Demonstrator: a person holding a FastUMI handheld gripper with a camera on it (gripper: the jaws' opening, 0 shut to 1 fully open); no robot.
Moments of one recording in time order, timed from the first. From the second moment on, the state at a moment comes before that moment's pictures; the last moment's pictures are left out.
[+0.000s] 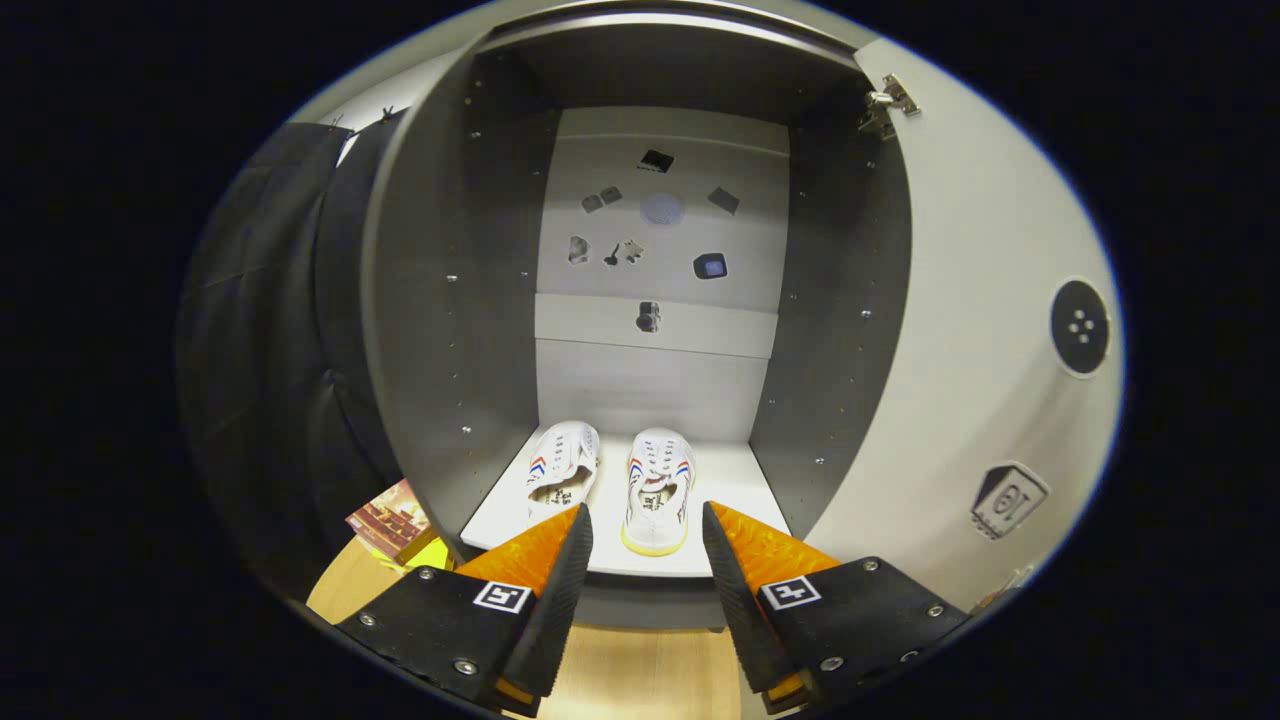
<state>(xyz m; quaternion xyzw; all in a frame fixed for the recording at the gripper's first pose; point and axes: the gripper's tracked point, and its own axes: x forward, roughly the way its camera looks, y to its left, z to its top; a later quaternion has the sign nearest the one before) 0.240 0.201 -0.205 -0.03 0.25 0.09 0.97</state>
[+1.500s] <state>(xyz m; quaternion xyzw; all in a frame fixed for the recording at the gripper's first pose) -0.013 -0.007 -0.109 0.00 0.13 0.10 0.99</state>
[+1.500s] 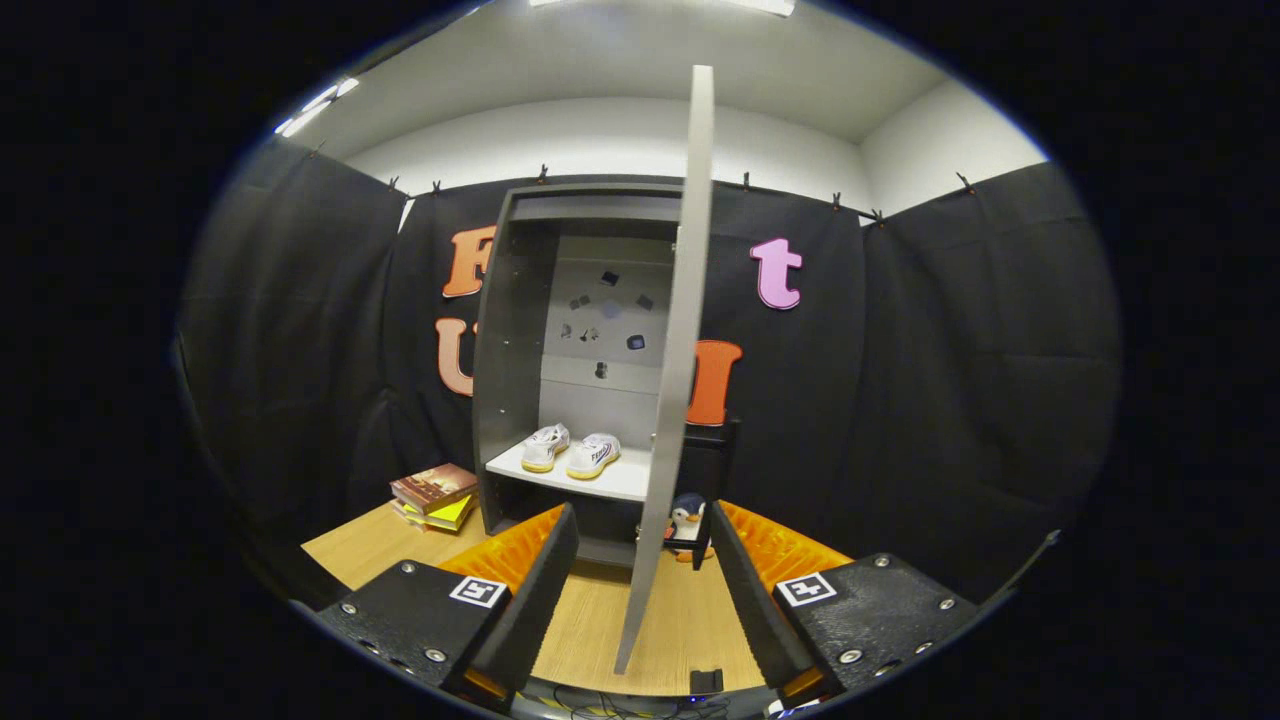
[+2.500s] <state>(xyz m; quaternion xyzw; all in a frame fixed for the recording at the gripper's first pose) 0.032 -0.046 -0.141 0.17 0.14 0.26 0.94</state>
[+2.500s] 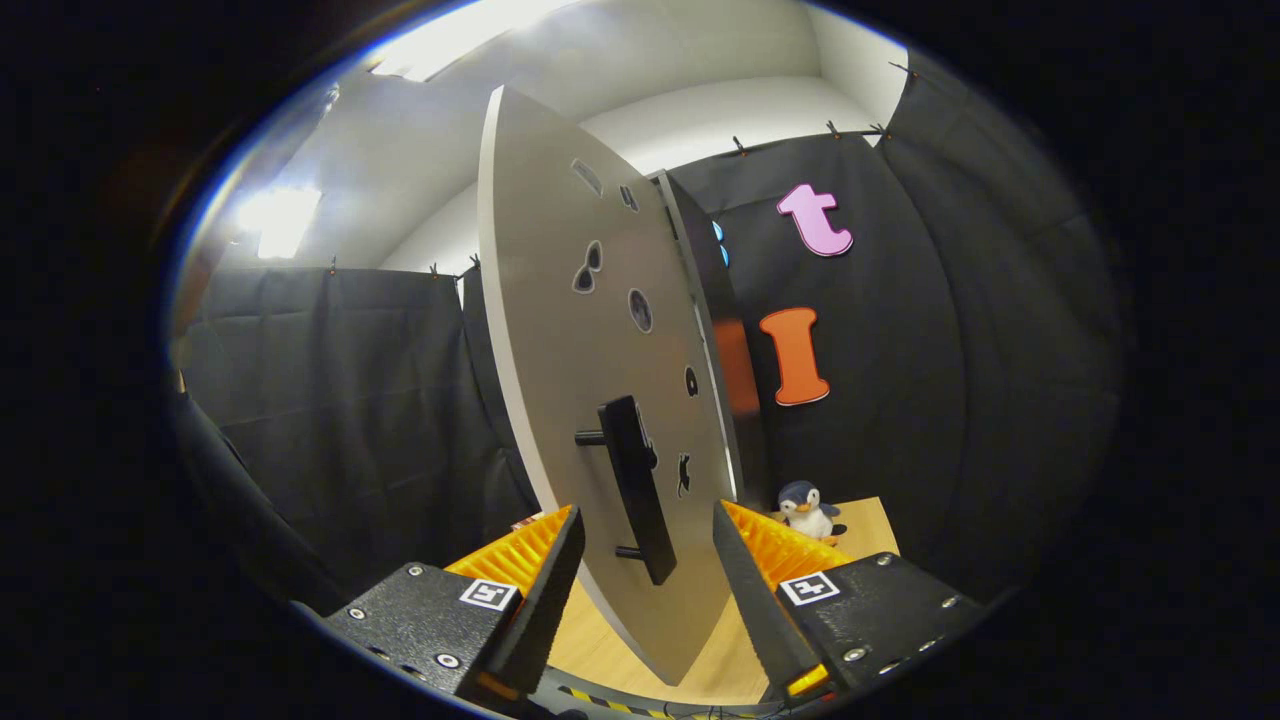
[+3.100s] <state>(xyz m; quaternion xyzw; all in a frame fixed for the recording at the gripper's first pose) 0.068 -0.043 -0.166 0.19 0.16 0.33 0.91</state>
